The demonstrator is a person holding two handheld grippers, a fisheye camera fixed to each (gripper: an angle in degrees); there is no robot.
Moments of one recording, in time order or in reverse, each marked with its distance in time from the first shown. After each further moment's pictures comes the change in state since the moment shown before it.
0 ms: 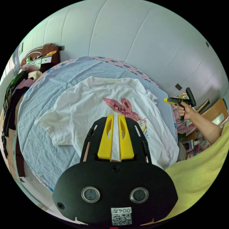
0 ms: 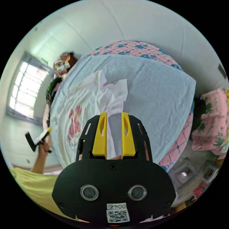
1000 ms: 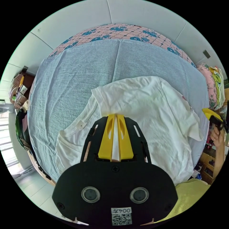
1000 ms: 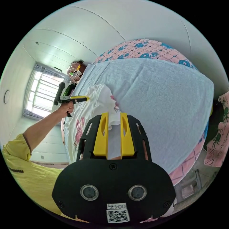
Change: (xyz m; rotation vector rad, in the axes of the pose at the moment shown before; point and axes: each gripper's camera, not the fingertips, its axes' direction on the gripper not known) left arm 0.194 -0.368 0.315 -0.483 -0.252 0.173; right arm 0.071 -0.004 0.020 -0.036 -0.196 -0.066
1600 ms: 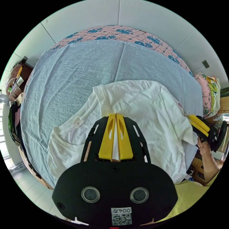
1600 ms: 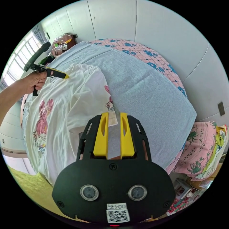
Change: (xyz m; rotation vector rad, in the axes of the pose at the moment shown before) left arm 0.017 -0.065 0.004 0.023 0.069 -0.043; right arm -0.107 0.017 0.079 -0.051 0.507 -0.255
